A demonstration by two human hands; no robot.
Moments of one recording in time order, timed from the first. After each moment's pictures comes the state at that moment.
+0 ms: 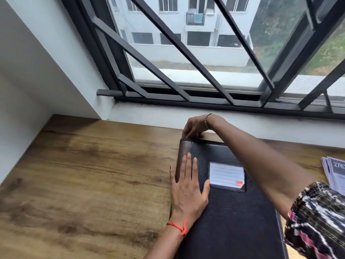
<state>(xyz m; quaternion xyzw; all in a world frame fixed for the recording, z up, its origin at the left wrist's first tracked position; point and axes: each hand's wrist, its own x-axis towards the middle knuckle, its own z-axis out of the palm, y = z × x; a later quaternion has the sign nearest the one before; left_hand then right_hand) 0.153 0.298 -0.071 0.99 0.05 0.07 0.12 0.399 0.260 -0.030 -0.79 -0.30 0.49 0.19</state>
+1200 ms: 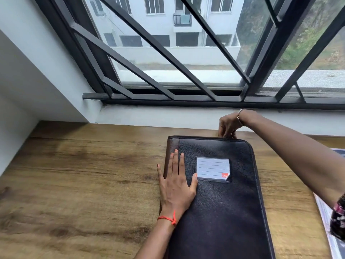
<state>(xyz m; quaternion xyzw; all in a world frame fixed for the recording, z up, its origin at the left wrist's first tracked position) 0.153 0.299 -0.071 0.99 0.06 0.08 0.12 0.400 0.117 -0.015 -0.80 -0.18 0.56 0.14</state>
